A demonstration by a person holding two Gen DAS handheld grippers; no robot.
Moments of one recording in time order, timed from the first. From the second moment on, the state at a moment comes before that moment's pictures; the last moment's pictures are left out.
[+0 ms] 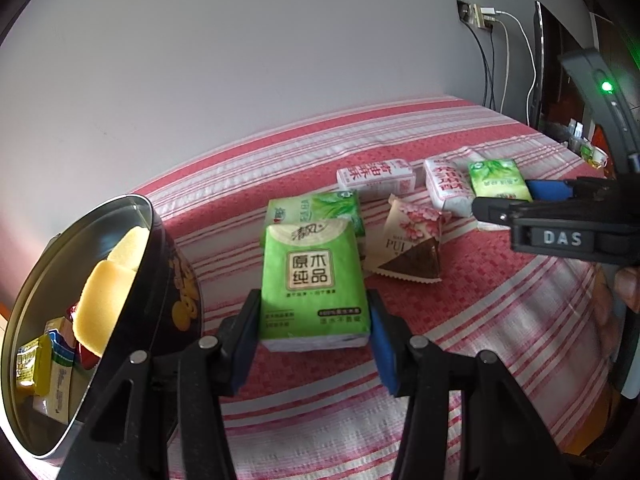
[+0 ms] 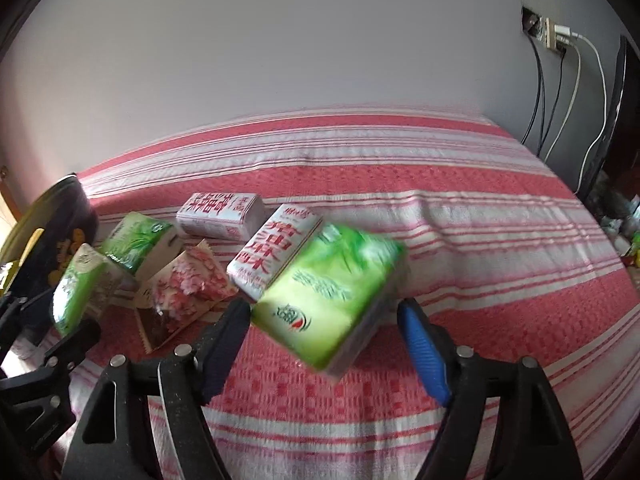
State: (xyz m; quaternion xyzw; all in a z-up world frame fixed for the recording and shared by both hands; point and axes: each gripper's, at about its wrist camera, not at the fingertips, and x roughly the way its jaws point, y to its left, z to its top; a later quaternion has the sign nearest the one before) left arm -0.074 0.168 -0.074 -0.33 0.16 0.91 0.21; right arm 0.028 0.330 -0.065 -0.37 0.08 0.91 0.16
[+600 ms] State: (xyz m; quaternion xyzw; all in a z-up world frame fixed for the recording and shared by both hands) left arm -0.072 0.161 -0.072 -0.32 0.14 0.91 0.22; right arm 0.032 0.337 -0.071 -0.40 0.08 0.90 0.17
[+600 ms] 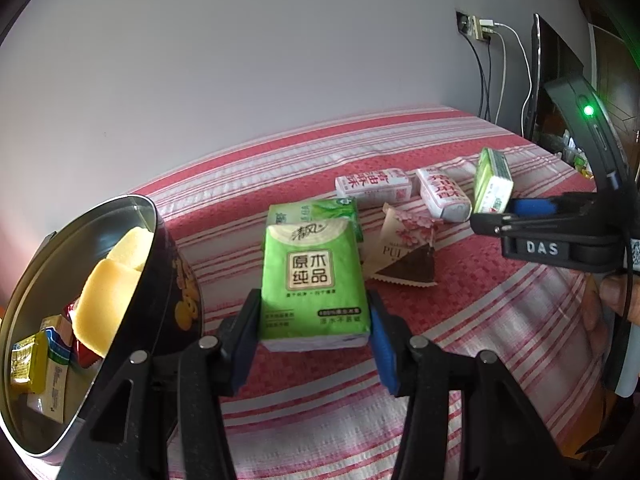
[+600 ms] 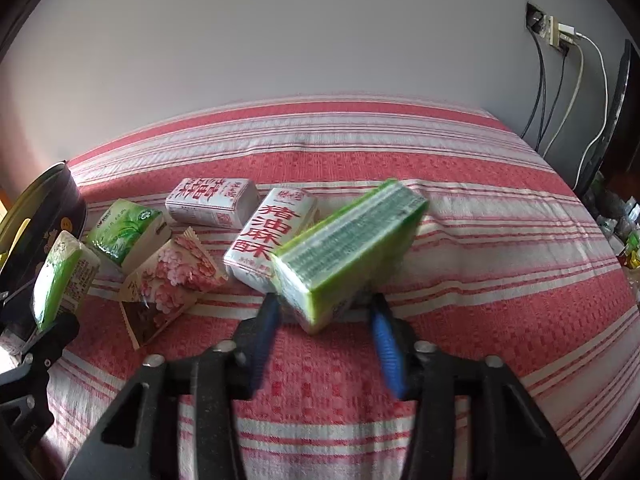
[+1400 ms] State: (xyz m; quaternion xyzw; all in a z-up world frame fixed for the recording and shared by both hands) left arm -0.071 0.156 -0.069 -0.31 0.13 0.91 0.22; right arm 0.024 0.370 -0.059 -0.36 0.14 0.90 0.22
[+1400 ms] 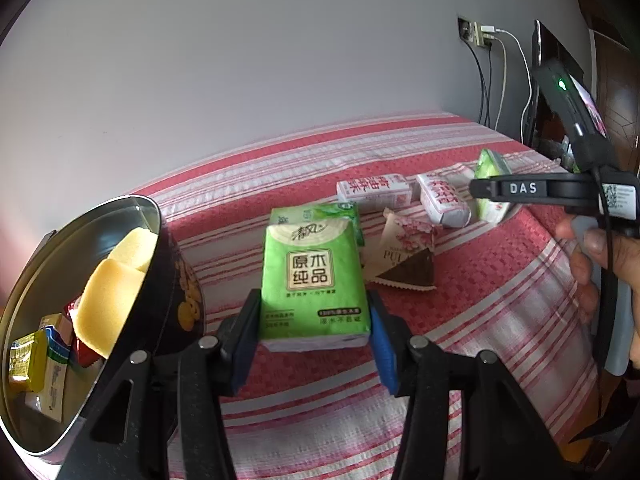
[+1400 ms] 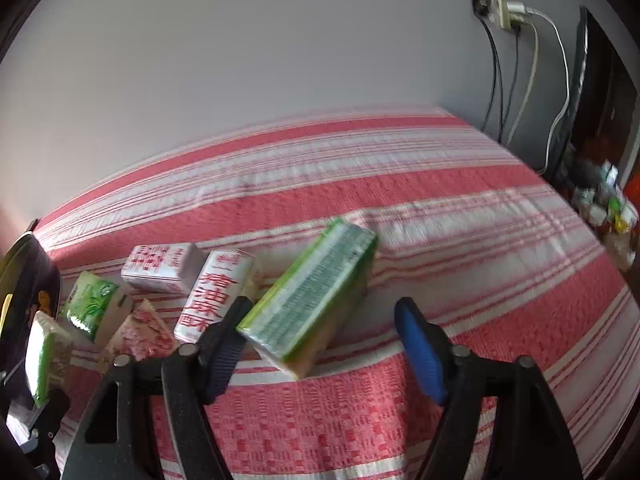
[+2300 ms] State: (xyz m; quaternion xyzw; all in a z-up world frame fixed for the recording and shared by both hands) left arm -0.059 0.134 -0.053 -0.25 0.08 0.95 0.18; right arm 0.050 0.309 -0.024 -0.22 0.03 0.96 0.16
